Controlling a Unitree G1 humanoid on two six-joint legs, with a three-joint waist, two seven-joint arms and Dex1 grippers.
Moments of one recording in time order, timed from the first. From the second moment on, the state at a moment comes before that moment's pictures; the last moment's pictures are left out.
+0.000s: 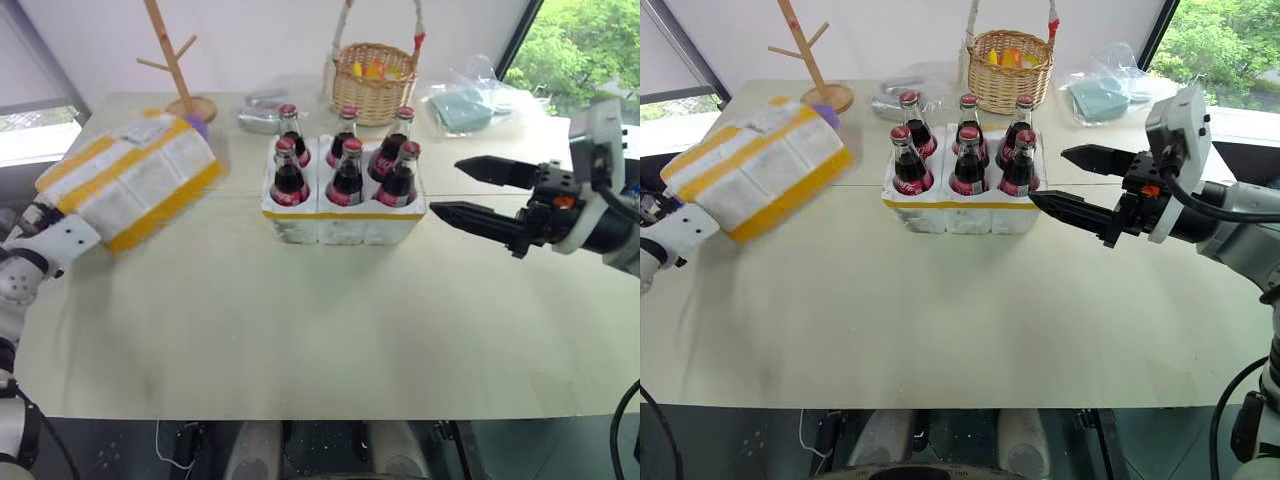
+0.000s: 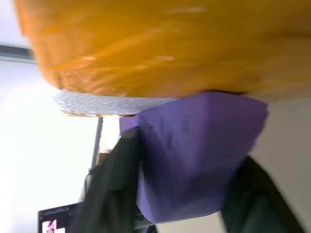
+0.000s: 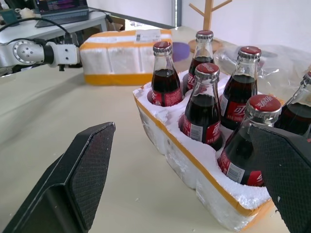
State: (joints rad) left arm -0.52 1.02 -0.01 0.93 0.38 -0.30 -0.21; right arm -0.45 -0.95 -0.41 -0.47 1.05 0.98 0.70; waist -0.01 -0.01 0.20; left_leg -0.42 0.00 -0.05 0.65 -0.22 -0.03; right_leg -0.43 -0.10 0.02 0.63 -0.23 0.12
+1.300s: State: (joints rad) left arm -1.30 0.77 -0.17 1.06 0.31 -0.70 -0.61; right arm -0.33 -0.94 -0.44 -0.47 0.99 0.90 0.68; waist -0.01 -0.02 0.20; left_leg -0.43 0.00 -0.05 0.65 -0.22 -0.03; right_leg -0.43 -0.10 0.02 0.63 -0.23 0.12
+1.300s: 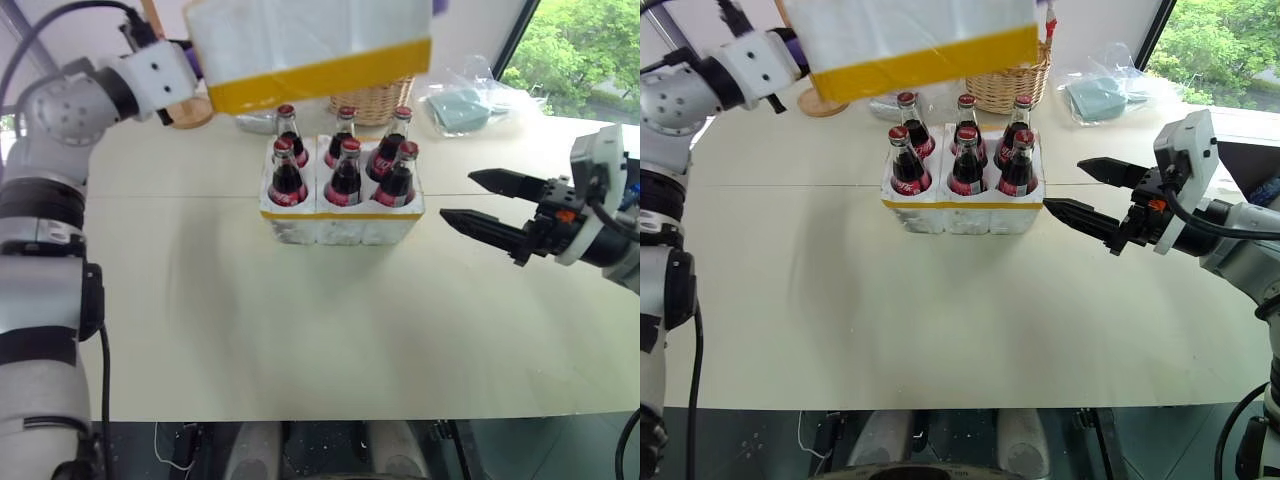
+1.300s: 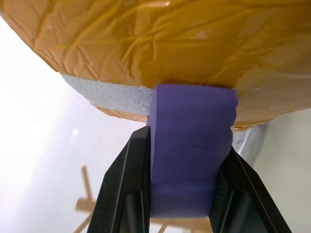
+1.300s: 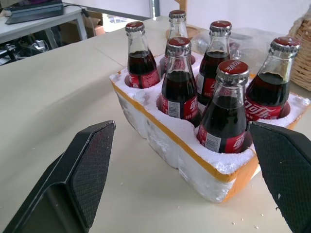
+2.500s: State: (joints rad) left arm -1.03 0.86 -0.28 0.79 0.42 -0.87 -0.50; right arm -0.27 -0.93 -0.50 -0.52 1.04 0.89 0.58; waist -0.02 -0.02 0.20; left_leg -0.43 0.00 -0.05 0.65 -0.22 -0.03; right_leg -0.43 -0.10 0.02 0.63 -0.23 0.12
